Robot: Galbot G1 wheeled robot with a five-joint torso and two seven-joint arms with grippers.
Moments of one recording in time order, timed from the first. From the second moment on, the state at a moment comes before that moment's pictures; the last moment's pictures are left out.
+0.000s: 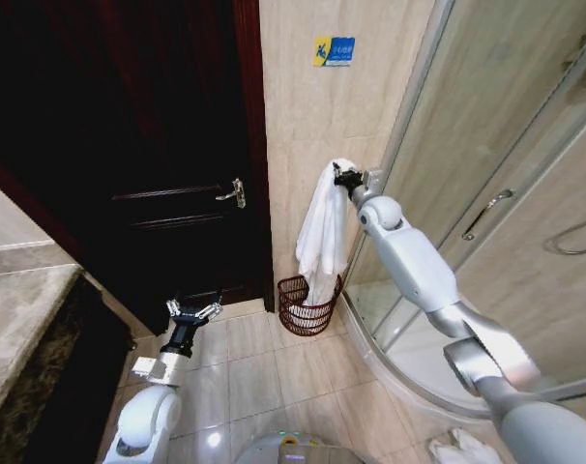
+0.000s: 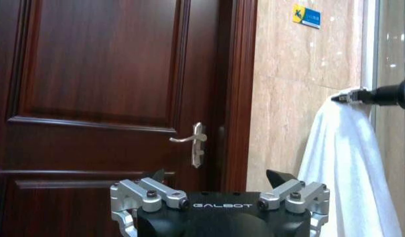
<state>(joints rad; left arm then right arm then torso) 1.64 -1.37 -0.70 -2.11 -0.35 -0.21 0.15 -0.22 1.19 0.00 1.35 0.61 -0.25 0.12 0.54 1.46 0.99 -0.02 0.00</state>
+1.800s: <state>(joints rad) 1.65 -1.40 -0.69 -2.12 -0.31 -0.22 0.16 -0.59 1.19 0.18 1.57 0.53 -0.23 0.12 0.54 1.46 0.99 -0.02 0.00</state>
